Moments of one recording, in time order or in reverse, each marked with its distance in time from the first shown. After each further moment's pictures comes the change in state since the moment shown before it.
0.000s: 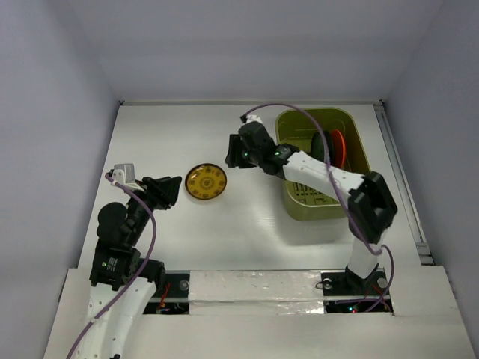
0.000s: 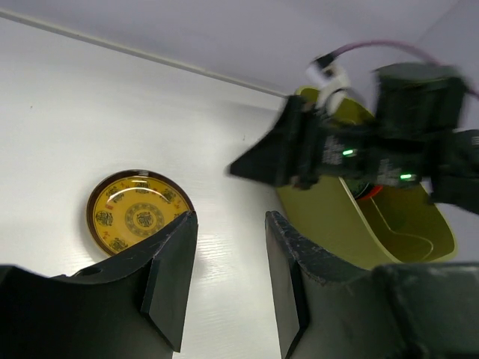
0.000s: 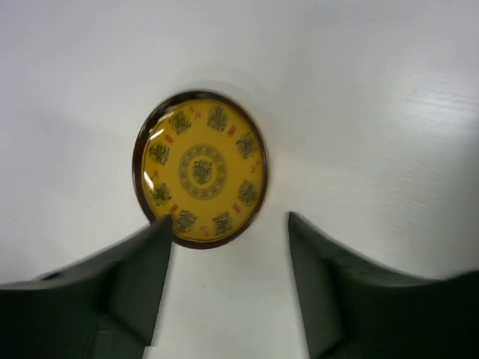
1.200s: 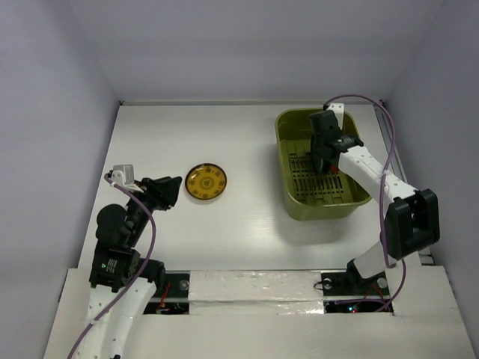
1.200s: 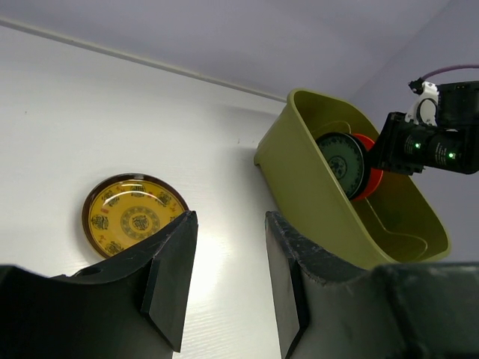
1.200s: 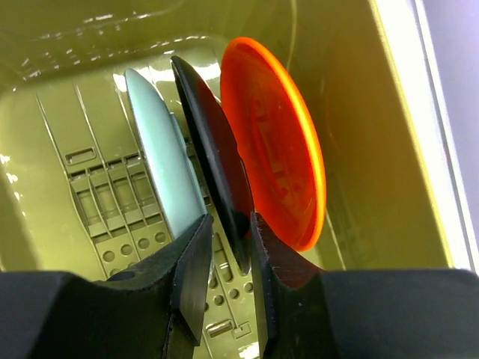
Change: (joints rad) left arm 0.000 -0.013 -0.001 0.006 0.010 -0.002; right arm -0.433 -0.343 -0.227 -0.251 0.521 -0.335
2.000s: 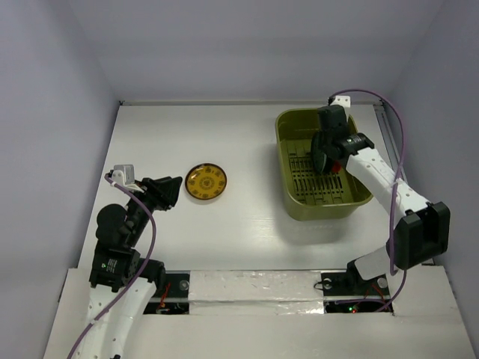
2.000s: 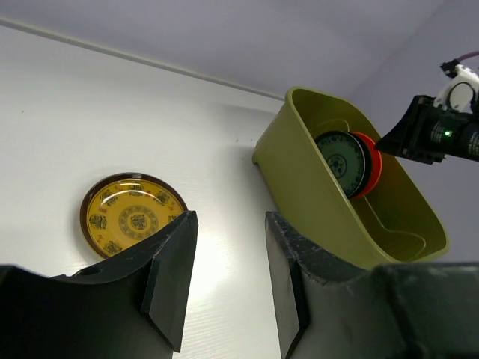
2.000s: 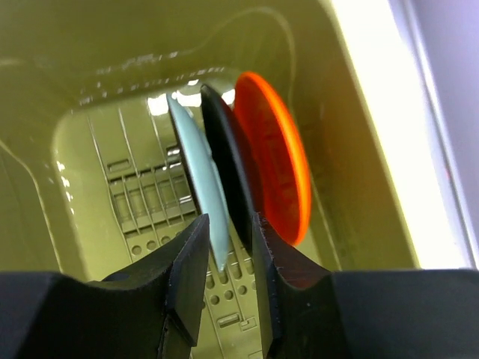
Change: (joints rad) left arm 0.000 0.002 0.000 0.001 0.008 0.000; right arm 0.000 -0.098 0.037 -0.021 -0.042 -0.011
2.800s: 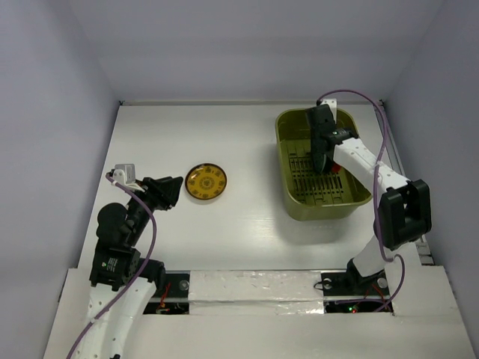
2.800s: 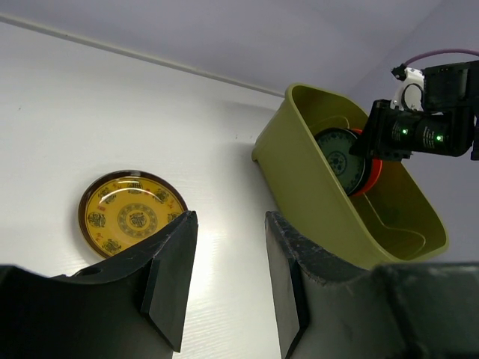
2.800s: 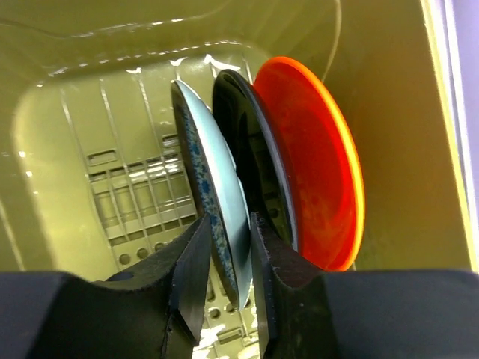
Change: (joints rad) left arm 0.000 0.009 0.000 0.001 0.007 0.000; right arm 0.000 0.190 0.062 -0.011 -0.017 -0.027
